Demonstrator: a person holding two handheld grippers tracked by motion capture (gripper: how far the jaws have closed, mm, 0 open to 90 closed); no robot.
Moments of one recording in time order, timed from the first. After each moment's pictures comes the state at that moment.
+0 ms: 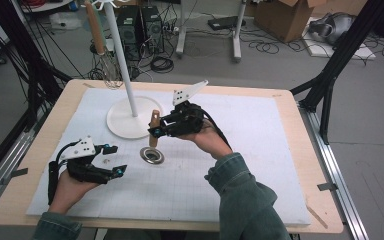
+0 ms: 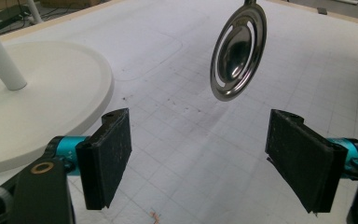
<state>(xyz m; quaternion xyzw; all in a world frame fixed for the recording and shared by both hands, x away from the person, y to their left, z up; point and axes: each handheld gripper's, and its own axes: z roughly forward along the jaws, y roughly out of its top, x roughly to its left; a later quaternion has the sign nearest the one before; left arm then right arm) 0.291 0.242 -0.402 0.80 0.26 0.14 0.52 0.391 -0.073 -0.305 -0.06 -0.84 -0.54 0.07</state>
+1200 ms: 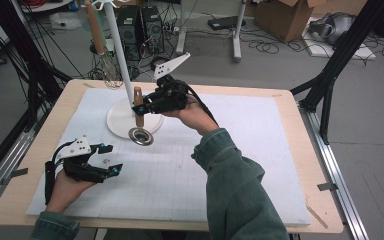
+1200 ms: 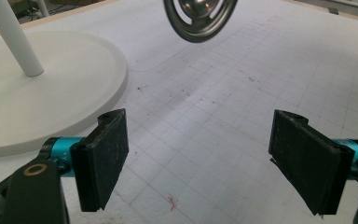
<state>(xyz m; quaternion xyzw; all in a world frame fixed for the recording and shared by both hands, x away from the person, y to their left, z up) 0.295 0.255 -0.409 0.80 0.27 0.14 0.52 0.424 -0.033 -0.260 -0.04 -0.85 -0.53 0.06</state>
